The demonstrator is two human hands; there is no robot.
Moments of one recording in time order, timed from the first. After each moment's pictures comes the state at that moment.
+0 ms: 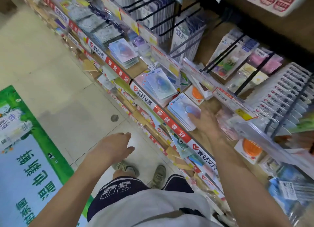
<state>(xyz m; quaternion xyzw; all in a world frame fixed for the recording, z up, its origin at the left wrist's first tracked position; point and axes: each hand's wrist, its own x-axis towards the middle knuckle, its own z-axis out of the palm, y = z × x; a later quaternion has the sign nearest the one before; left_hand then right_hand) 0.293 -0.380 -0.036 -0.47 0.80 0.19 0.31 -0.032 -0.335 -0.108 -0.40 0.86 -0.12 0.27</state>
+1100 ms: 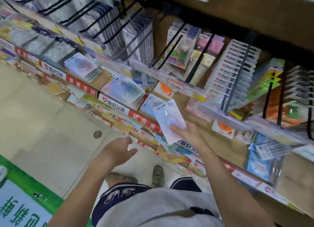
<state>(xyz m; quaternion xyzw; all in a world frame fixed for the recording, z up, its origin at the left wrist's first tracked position) 0.228 -0.378 -0.060 -0.41 0.83 0.26 0.28 -0.013 -0.240 -0.111 -0.22 0.72 -0.46 0.46</state>
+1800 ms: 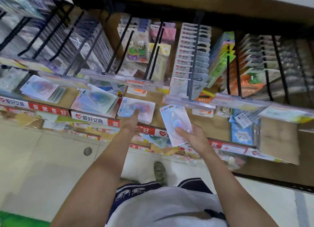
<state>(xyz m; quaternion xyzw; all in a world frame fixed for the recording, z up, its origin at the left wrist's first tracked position) 0.085 -0.397 -0.120 -0.61 0.46 0.65 -0.01 -0.008 -0.159 -0.112 -0.07 0.73 -0.57 0.36</state>
